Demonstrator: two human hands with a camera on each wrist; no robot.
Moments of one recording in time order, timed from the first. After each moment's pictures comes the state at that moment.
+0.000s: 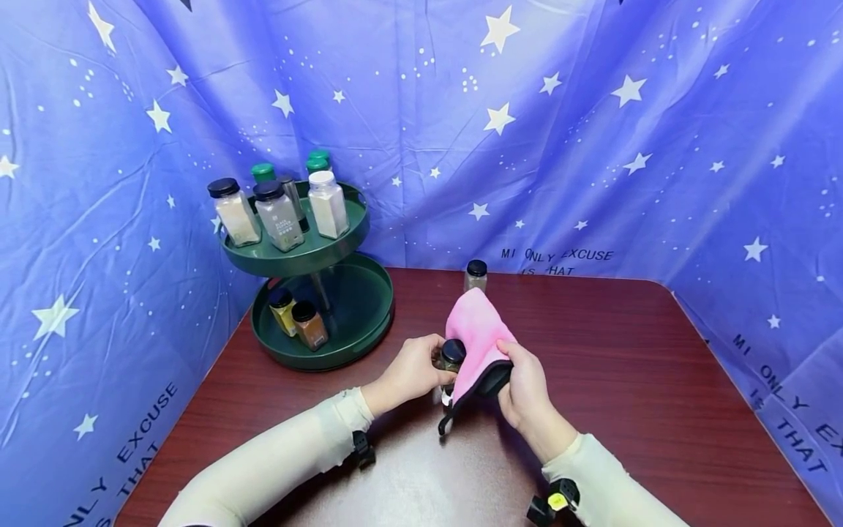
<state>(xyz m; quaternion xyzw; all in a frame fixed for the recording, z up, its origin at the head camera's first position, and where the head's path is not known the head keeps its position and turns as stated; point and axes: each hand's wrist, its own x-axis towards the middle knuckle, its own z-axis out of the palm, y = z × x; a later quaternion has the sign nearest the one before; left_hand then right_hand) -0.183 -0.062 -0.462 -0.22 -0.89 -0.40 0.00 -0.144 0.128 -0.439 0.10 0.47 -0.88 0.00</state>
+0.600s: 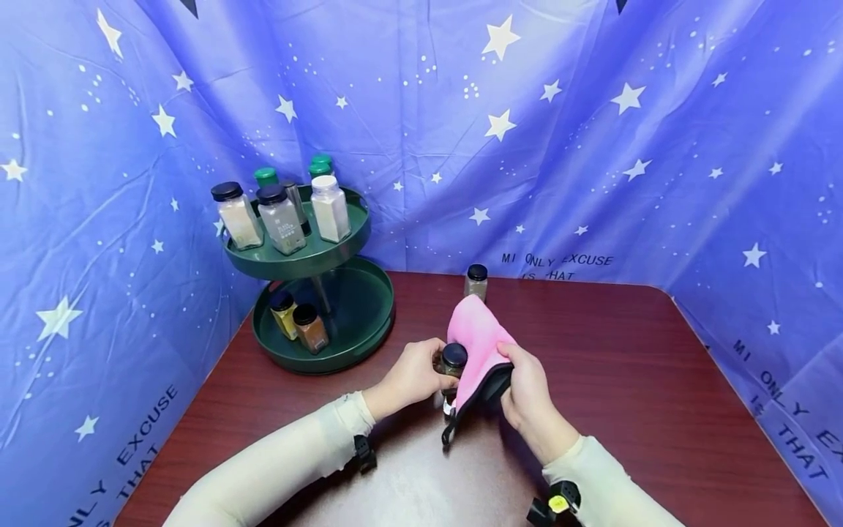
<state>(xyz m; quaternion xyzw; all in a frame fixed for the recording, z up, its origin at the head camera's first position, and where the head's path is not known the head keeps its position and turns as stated) -0.180 -0.062 -0.461 -0.21 -0.89 -0.40 0.00 -0.144 0.129 -0.430 0.11 0.47 -0.87 0.00</state>
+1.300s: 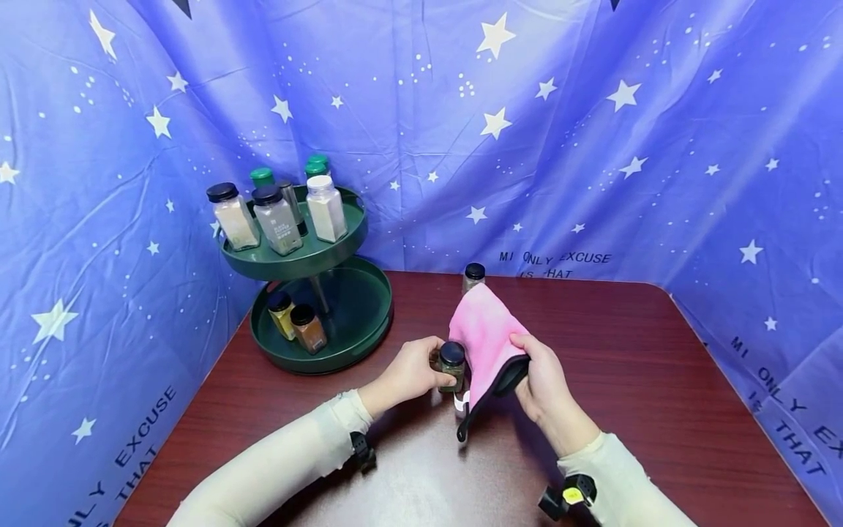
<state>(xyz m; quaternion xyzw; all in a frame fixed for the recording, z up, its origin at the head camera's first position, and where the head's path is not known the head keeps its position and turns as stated) -0.181 -0.064 -0.455 -0.21 -0.89 -0.41 -0.03 -0.146 0.161 -0.420 0.05 0.47 -0.88 0.05</state>
